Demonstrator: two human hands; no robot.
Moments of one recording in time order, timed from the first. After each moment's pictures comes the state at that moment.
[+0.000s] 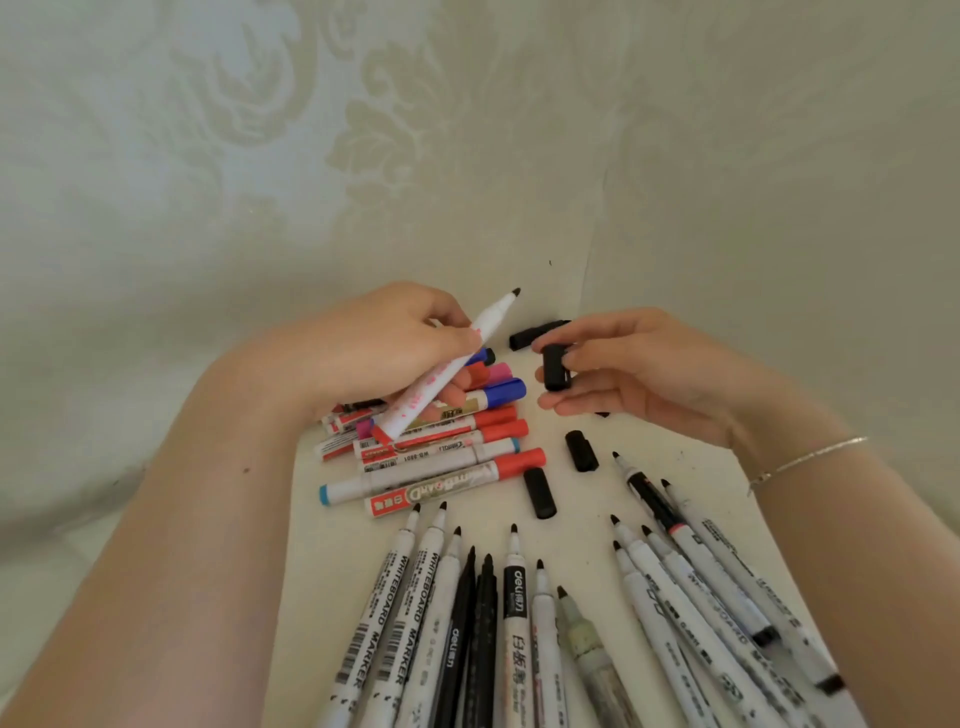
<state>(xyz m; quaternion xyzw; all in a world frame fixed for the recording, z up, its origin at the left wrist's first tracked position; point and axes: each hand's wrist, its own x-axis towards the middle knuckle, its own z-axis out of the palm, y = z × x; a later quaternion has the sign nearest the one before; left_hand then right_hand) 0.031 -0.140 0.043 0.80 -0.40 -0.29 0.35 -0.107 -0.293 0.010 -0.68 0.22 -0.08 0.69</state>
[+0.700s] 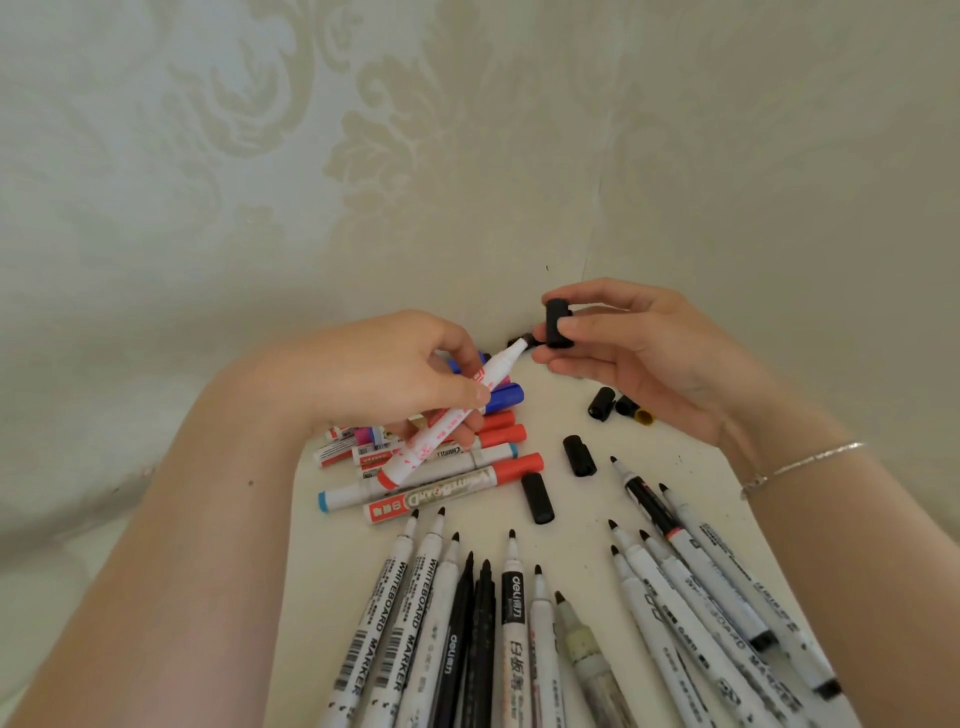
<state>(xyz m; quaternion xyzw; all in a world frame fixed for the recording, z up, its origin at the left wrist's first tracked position) 0.026 -0.138 0.044 0.79 -0.44 -0.33 0.26 -0.104 -0.294 0.013 -0.63 0.17 -0.20 0.73</state>
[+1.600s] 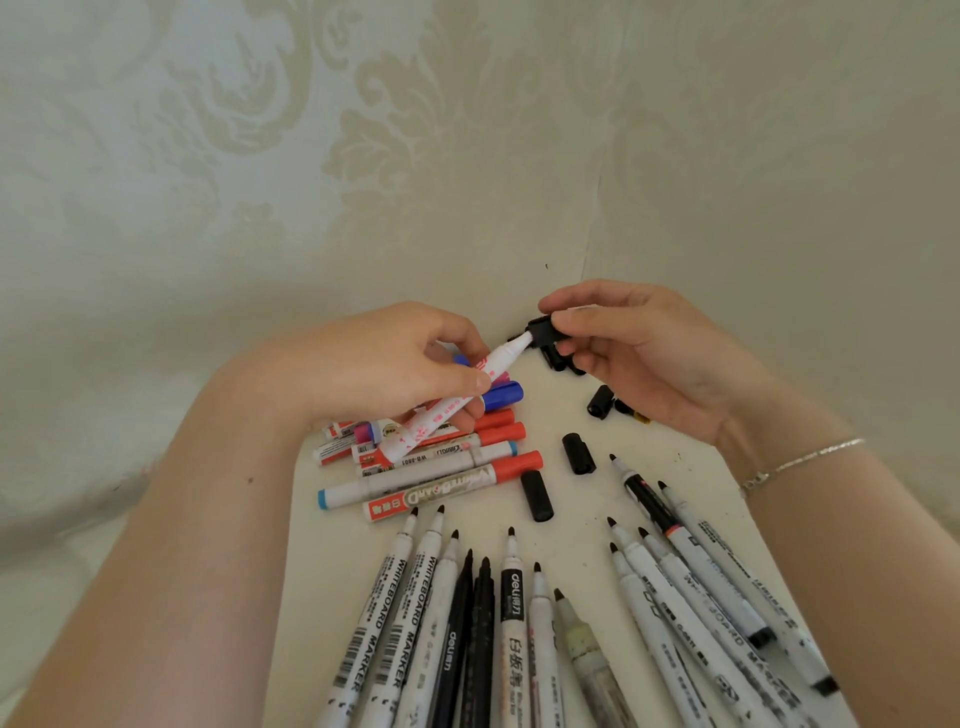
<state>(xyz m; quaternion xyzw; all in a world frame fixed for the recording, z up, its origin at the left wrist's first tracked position) 0.031 -0.139 0.041 0.79 -0.47 -0.30 0.26 -0.101 -0.293 0.014 -0.65 0.18 -0.19 0.71</state>
